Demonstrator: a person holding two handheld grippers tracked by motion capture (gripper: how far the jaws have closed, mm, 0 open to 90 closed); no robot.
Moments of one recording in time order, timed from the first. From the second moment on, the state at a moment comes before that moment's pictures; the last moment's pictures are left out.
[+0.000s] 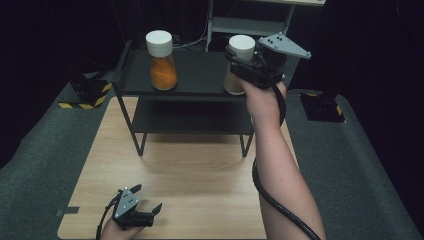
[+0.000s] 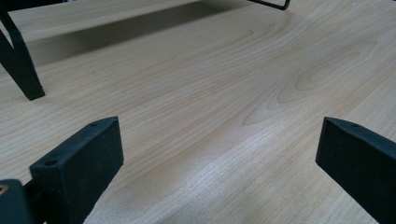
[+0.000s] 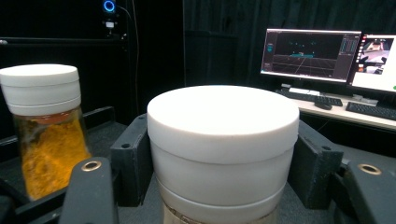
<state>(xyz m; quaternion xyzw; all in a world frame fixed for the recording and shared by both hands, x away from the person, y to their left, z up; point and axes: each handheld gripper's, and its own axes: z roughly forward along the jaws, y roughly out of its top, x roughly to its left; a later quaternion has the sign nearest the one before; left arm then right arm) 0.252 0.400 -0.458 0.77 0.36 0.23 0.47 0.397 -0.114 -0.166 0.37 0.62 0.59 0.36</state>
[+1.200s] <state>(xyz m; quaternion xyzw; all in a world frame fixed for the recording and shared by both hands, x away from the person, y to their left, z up) 0.252 0.401 -0.458 0.77 0.37 0.23 0.47 0.435 -0.110 -0.170 0.39 0.62 0.59 0.34</state>
